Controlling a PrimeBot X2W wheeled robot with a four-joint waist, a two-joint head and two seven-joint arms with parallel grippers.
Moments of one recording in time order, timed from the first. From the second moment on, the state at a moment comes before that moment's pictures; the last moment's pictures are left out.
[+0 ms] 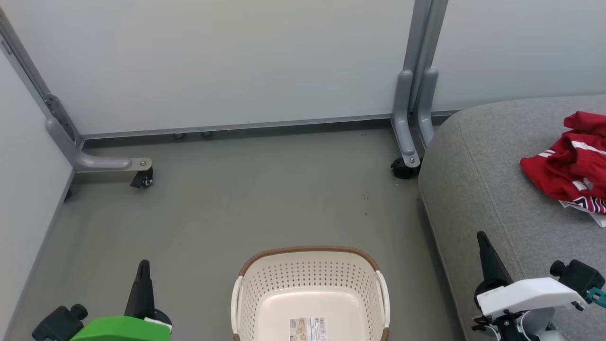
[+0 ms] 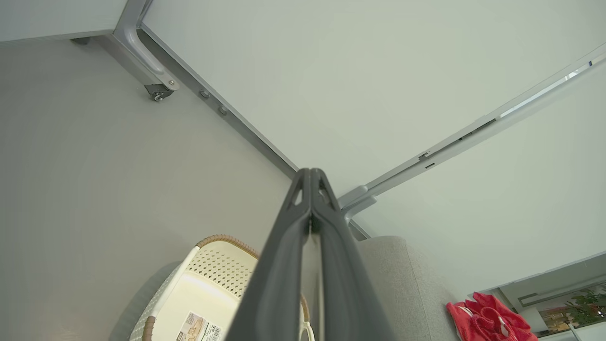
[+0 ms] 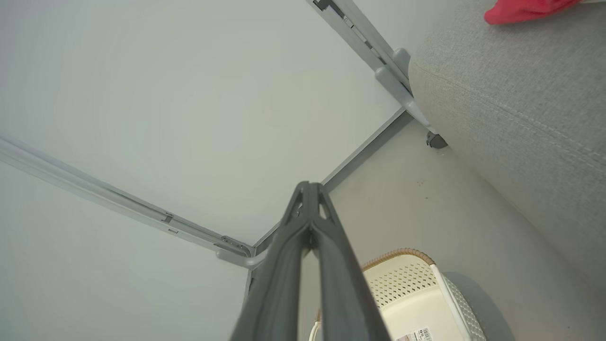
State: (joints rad) left arm 0.06 0.07 -0.02 0.17 -0.96 -0.06 -0.09; right arm 0.01 -0.07 0.01 0.20 0.93 0.13 -0.09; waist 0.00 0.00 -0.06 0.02
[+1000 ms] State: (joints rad) left arm -0.01 0.07 0.03 0.20 -1.28 -0.09 0.00; right arm -0.04 -0.07 -0.03 0.22 1.26 0.13 0.00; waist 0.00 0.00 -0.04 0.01
